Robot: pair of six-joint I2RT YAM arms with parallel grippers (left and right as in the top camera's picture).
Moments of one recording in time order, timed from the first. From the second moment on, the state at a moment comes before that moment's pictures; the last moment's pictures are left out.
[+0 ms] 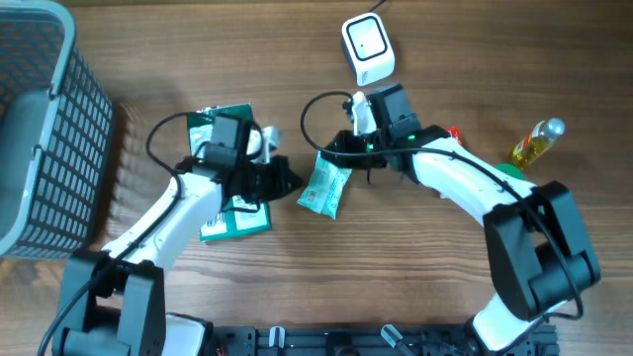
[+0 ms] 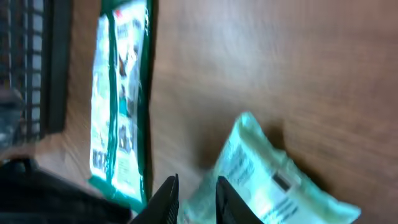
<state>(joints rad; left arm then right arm) -0.27 1.55 0.84 -0.43 0.60 -0.49 0.44 1.82 1.08 -0.23 -0.56 0.47</state>
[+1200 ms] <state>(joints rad) -0.34 1.59 0.91 -0.38 0.35 -0.58 0.43 1.84 1.10 -0.63 -0.38 0.38</state>
